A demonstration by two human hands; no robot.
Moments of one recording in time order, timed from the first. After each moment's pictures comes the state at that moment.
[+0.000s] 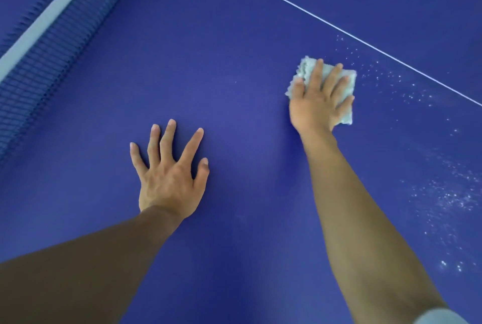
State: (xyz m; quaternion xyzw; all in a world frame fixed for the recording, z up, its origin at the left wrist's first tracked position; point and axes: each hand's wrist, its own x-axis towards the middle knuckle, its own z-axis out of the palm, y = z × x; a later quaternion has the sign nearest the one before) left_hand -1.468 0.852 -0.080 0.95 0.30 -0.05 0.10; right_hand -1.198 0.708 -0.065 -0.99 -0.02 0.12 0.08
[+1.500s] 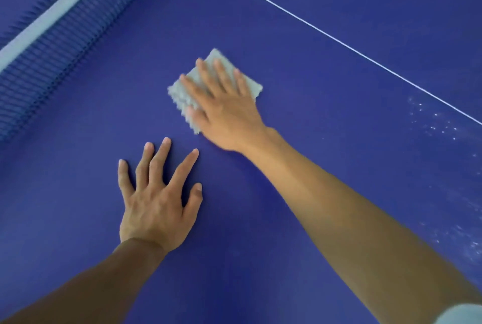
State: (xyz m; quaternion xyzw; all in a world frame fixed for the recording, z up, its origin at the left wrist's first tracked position) left_hand -1.463 0.850 -0.068 0.95 0.30 -0.05 0.11; right_hand -1.239 0.826 -0.071 -0.84 -0.52 0.12 0.04
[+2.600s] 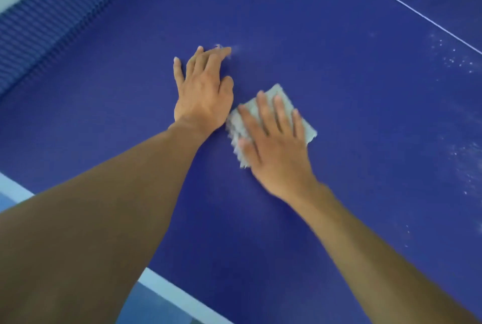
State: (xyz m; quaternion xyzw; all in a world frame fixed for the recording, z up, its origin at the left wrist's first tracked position) left_hand -1.476 0.858 -0.074 0.89 0.31 0.10 0.33; right_hand -1.444 0.668 -0.072 -0.89 -0.44 0.10 0.03
